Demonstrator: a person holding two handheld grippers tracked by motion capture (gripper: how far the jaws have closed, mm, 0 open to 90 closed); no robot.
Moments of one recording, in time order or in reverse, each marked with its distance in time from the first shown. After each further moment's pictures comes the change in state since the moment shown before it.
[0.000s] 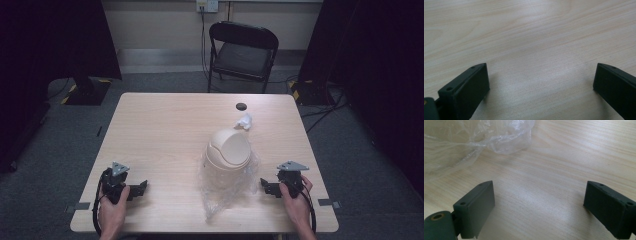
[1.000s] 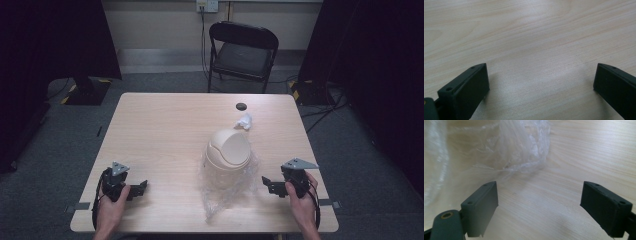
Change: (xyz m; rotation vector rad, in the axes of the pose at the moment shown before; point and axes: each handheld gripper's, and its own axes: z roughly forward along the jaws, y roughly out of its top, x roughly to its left) left arm 0.001 0.000 0.000 0.002 -0.005 0.004; right arm 0.005 0.020 -0.039 -0.066 0.088 0.006
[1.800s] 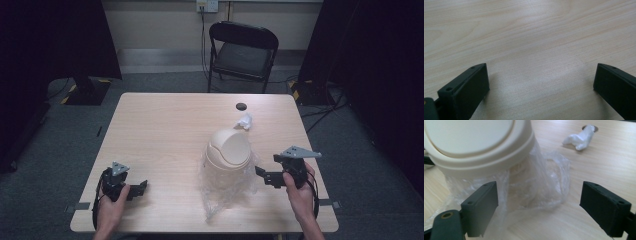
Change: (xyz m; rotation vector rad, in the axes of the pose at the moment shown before) left arm 0.000 0.000 0.000 -0.001 0.002 -0.003; right arm 0.020 0.048 -0.022 -0.090 0.108 -0.007
